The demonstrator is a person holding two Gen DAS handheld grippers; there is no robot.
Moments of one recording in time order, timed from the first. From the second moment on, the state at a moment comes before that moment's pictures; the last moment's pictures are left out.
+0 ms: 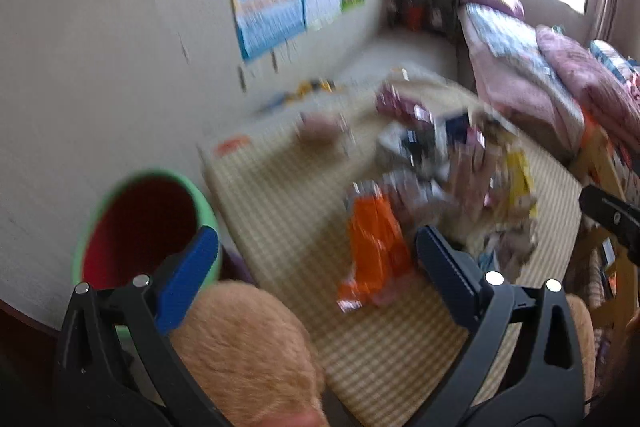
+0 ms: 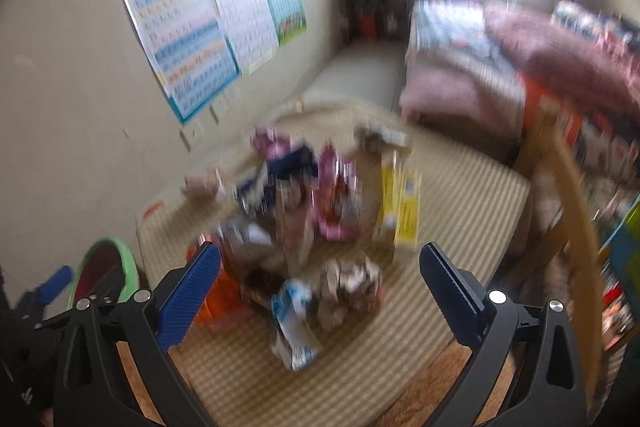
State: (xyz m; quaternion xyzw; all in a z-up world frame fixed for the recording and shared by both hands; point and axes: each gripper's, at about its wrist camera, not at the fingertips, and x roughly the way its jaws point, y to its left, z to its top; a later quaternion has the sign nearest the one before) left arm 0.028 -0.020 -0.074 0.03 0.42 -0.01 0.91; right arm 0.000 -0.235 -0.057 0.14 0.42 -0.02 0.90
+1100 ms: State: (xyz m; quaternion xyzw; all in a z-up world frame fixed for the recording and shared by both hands) left arm 0.054 0.007 -0.098 -0.04 0.45 -0.05 0.89; right arm 0.014 -0.260 -0.103 0.23 0.43 -0.02 0.87
